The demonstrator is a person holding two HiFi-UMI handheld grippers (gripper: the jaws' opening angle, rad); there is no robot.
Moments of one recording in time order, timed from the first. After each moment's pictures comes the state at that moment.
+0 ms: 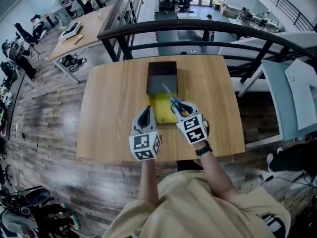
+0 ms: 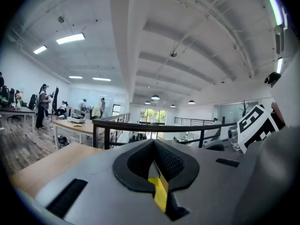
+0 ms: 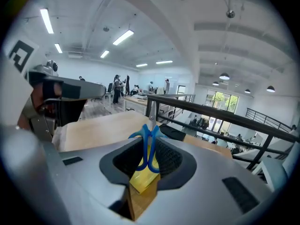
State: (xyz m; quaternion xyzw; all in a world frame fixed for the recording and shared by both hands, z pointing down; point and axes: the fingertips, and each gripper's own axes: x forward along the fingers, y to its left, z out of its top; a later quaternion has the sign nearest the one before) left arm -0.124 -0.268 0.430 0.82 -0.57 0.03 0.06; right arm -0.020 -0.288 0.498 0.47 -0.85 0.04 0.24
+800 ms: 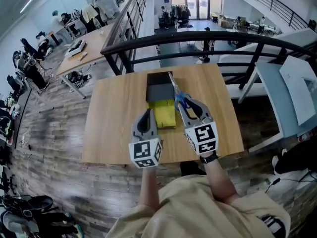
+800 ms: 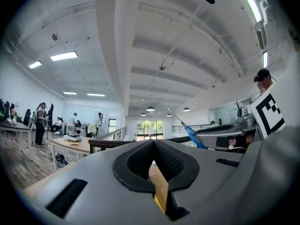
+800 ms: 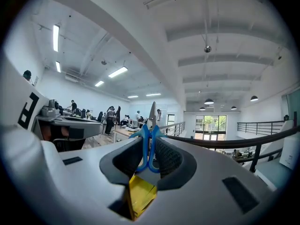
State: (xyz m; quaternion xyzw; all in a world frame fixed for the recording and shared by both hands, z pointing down) left arm -0.085 -0.190 0.350 0.83 -0.56 -0.01 -0.03; right arm 0.035 -0.201 0.351 0.53 -0.84 -0.05 0.05
